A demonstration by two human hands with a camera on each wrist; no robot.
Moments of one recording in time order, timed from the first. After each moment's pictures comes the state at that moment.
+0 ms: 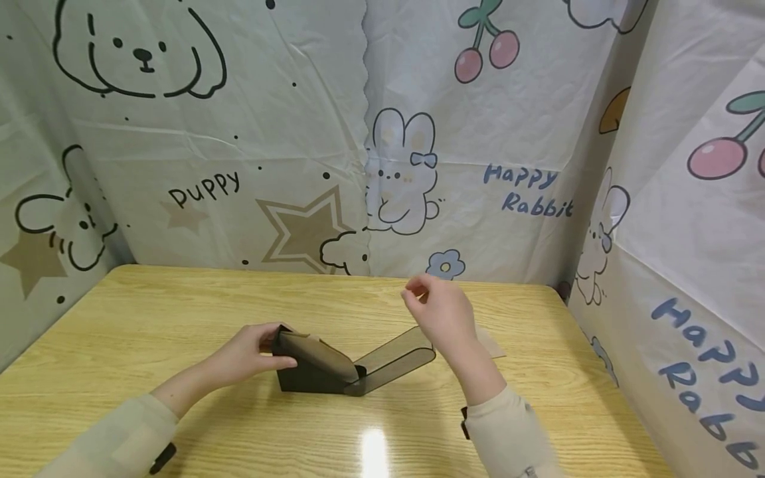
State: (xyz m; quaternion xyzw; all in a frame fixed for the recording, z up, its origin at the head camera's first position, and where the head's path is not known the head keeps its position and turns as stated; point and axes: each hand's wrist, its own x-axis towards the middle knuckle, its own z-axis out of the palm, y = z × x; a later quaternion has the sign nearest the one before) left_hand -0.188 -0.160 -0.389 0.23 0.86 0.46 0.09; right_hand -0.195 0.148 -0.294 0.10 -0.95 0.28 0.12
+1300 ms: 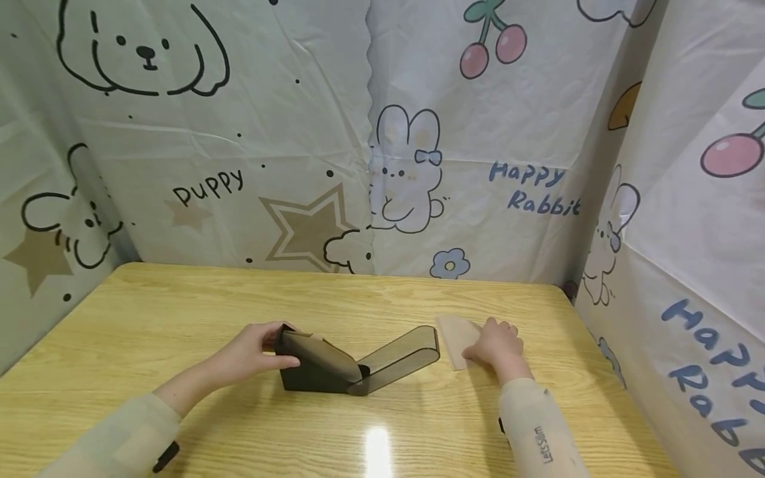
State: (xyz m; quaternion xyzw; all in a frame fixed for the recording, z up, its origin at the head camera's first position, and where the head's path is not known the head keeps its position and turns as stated) left_hand -0.188 -0.161 -0.391 0.23 0.85 0.46 0.09; right_hand -0.247 0.254 -0.399 -0.04 -0.99 0.13 -0.11
